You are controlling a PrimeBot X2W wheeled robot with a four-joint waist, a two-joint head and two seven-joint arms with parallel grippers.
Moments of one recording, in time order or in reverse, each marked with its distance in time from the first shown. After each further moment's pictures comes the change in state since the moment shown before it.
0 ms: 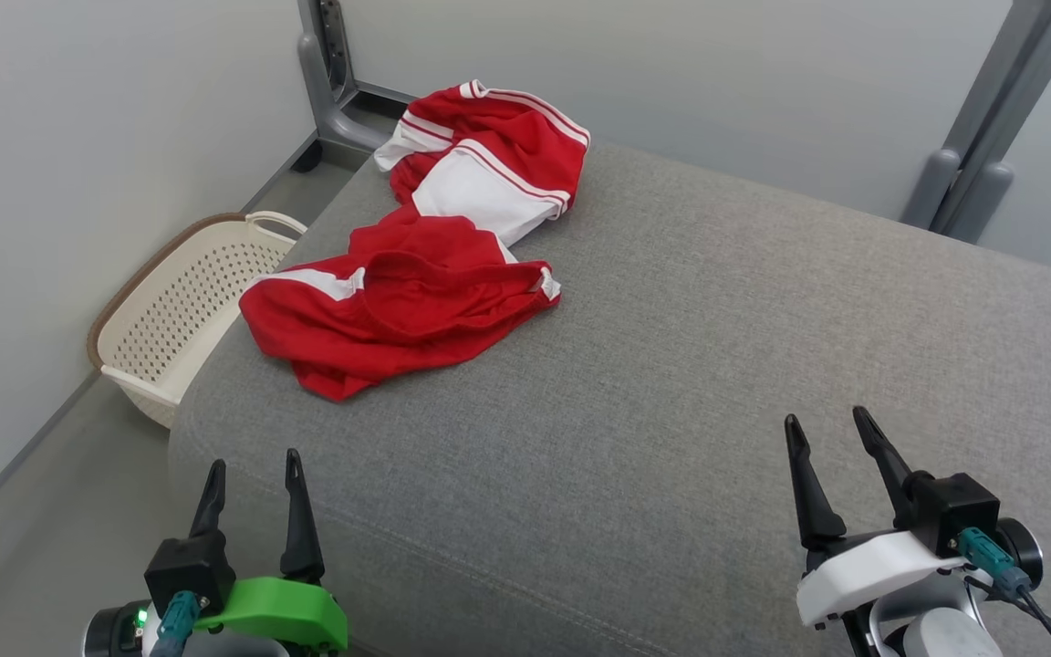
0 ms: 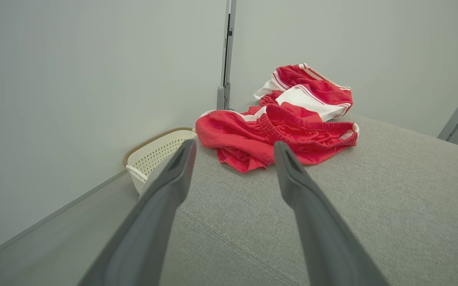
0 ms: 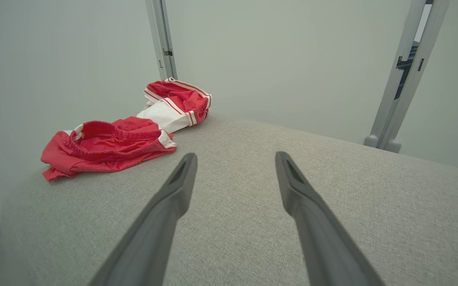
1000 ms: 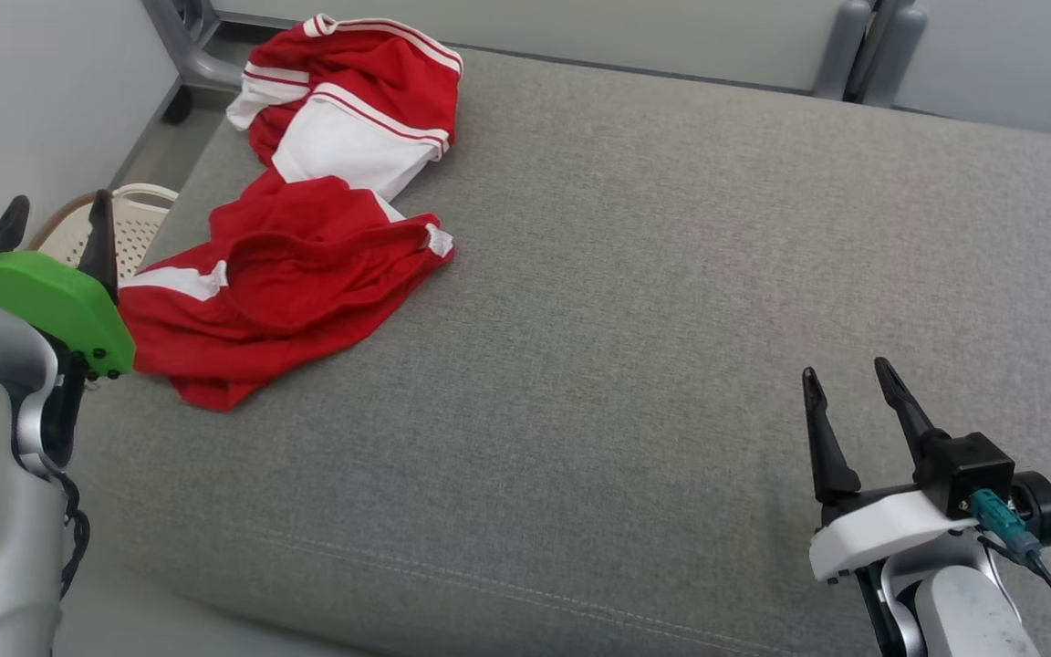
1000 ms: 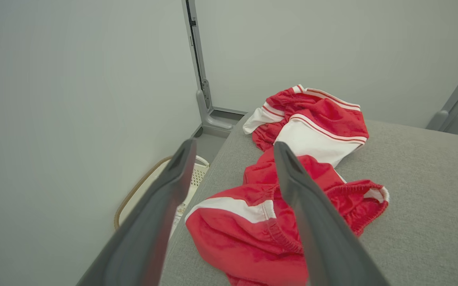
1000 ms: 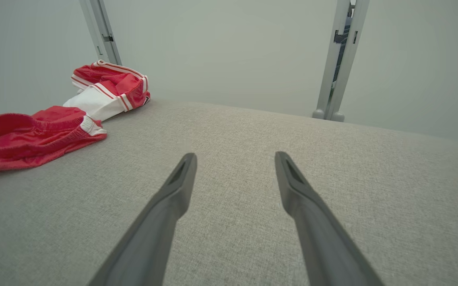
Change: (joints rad) left arm -0.554 0.272 0.072 0.153 -0.137 -0.163 0.467; right arm -0.060 0.000 -0.041 -0.013 -0.067 0.000 0.000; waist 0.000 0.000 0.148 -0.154
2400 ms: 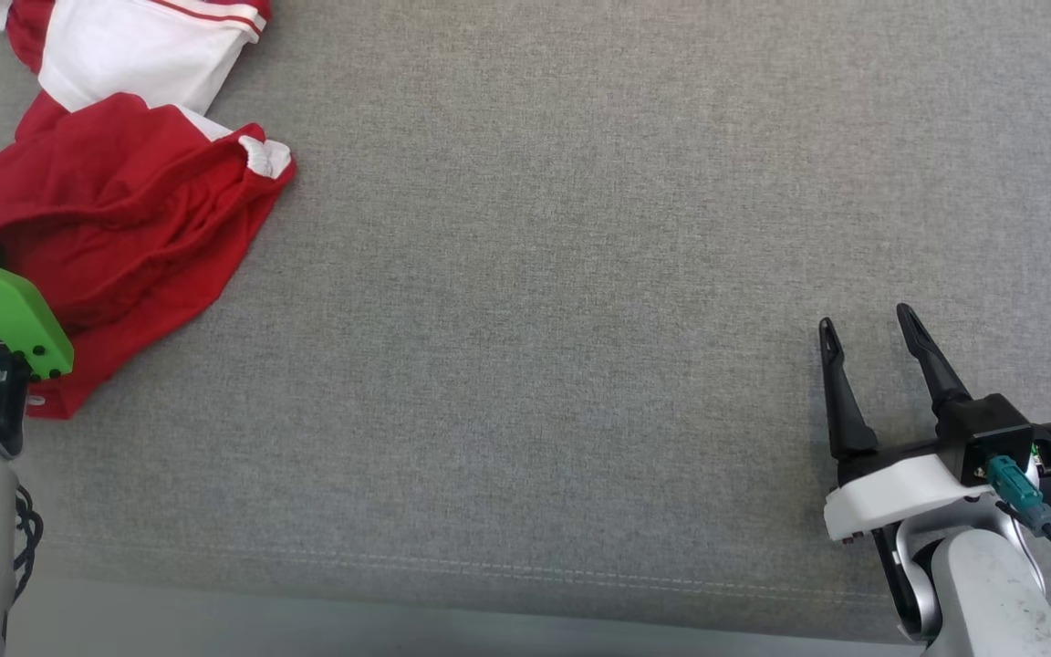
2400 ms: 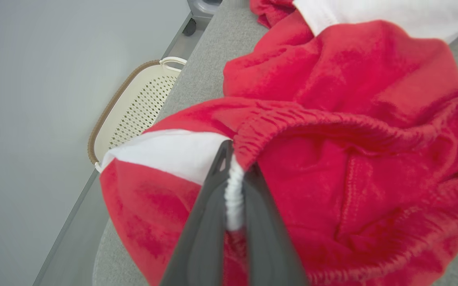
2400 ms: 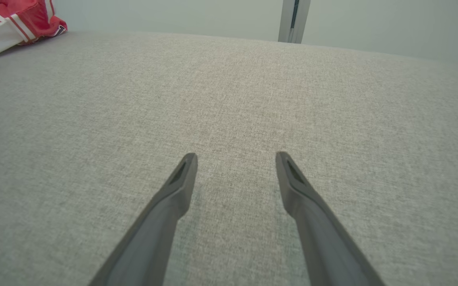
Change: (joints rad) left arm -0.177 0.053 -0.017 0.448 -0.043 0.027 -0.052; right arm -0.042 -0.015 -0.023 -0.082 -0.080 0.000 0.021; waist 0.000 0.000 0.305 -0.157
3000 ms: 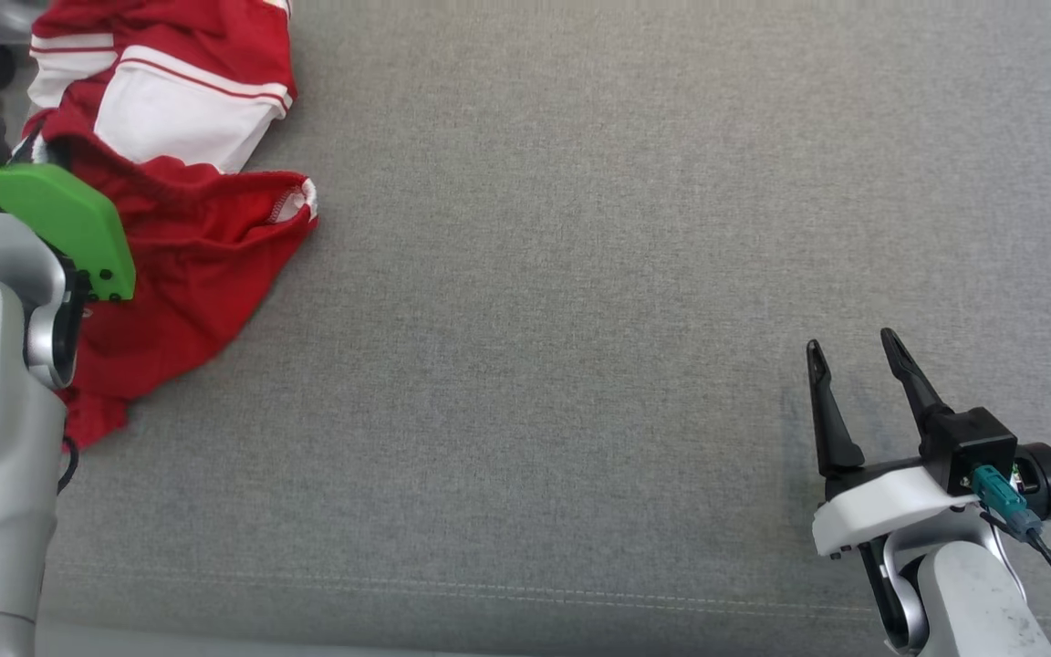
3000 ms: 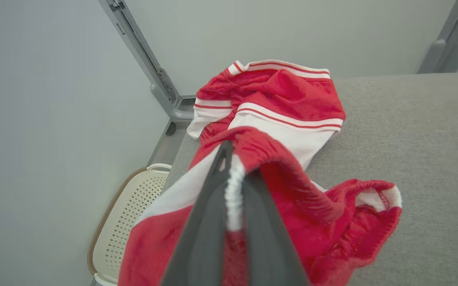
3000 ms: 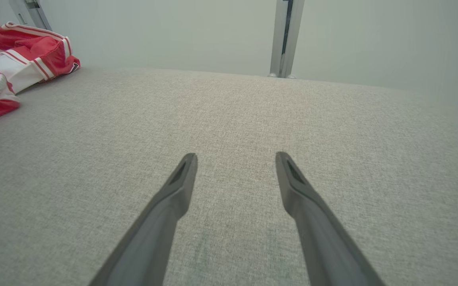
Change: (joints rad) left arm -0.067 -0.023 -0.132 -0.177 0.098 0.011 0.006; right arm -0.004 0.012 0.010 0.074 0.033 0.000 -0.016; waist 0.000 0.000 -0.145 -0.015
